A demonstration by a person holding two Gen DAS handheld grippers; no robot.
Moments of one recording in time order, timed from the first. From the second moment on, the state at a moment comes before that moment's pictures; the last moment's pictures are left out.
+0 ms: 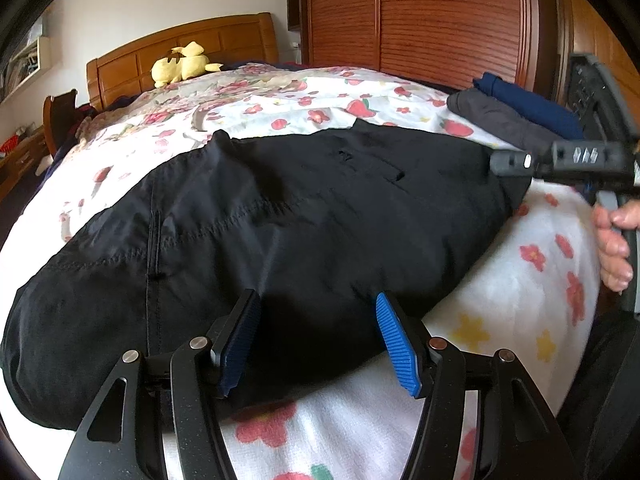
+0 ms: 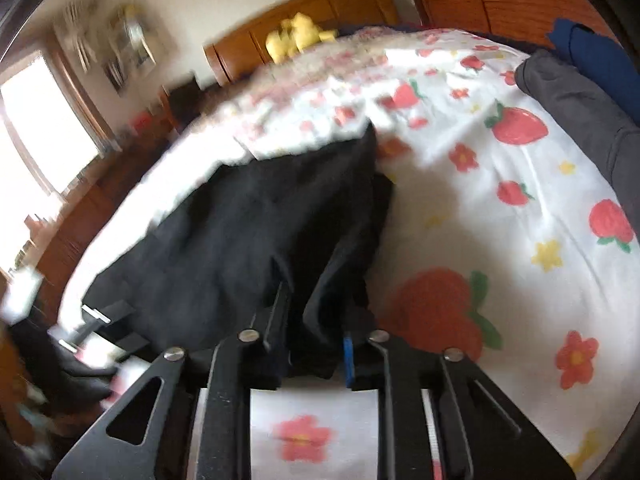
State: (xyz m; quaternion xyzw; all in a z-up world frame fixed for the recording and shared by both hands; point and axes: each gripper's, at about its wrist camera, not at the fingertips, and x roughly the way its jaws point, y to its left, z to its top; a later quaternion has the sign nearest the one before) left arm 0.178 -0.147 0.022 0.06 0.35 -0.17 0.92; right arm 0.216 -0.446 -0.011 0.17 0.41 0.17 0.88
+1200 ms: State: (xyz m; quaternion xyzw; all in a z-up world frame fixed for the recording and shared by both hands) left arm 0.077 -0.005 0.052 -0.05 0.29 -0.07 0.95; right arm 0.233 -0.117 0.076 -0.05 0.34 0.41 0.84
